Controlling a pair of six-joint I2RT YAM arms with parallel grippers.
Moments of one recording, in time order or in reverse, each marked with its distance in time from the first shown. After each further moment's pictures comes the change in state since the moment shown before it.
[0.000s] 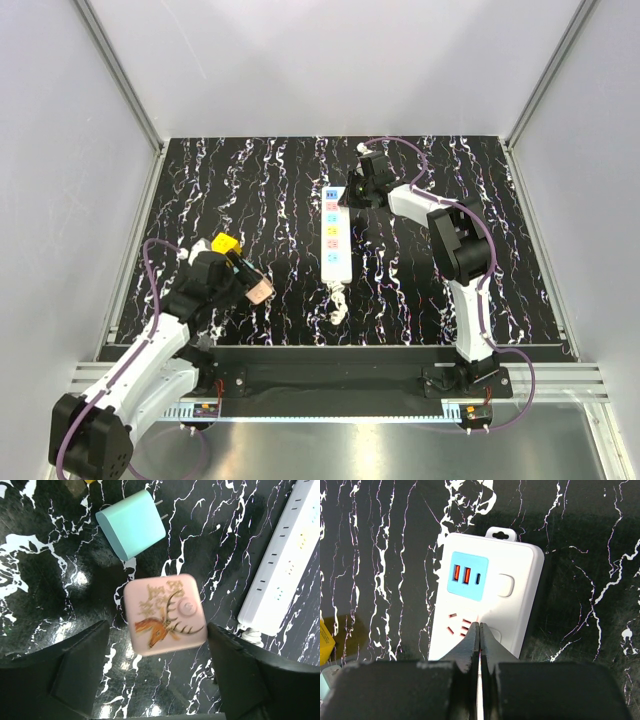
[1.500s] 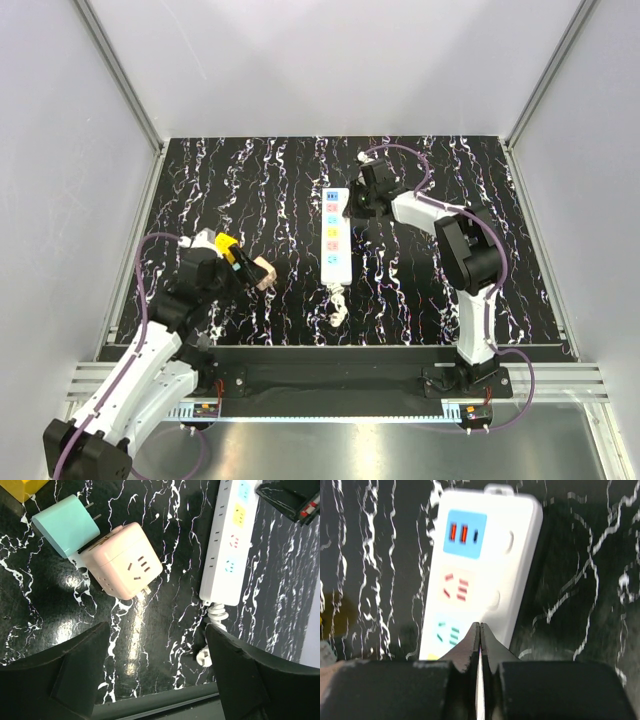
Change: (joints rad) left arm -0.005 -0.113 0.081 -0.056 0.135 0.122; right arm 0.020 -0.114 -0.127 -0.027 0.037 -0.024
